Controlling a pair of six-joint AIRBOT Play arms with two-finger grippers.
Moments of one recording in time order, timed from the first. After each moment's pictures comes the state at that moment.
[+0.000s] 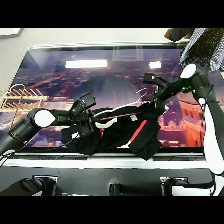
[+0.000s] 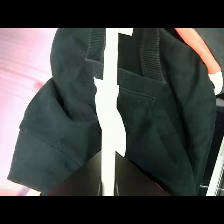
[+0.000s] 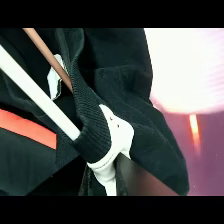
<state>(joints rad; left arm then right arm) -0.54 -1.10 0.96 0.98 -0.81 -0.60 0.03 -1.54 1.52 -1.11 1.47 0.21</state>
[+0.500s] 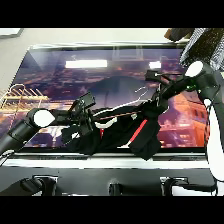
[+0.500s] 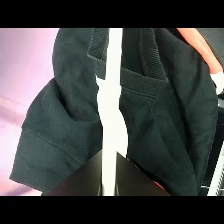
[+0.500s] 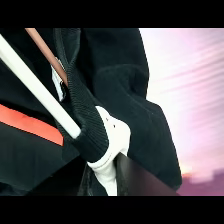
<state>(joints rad) -0.54 -1.10 0.96 0.98 -0.81 -0.60 0.03 -1.49 1.52 -1.08 1.49 0.22</state>
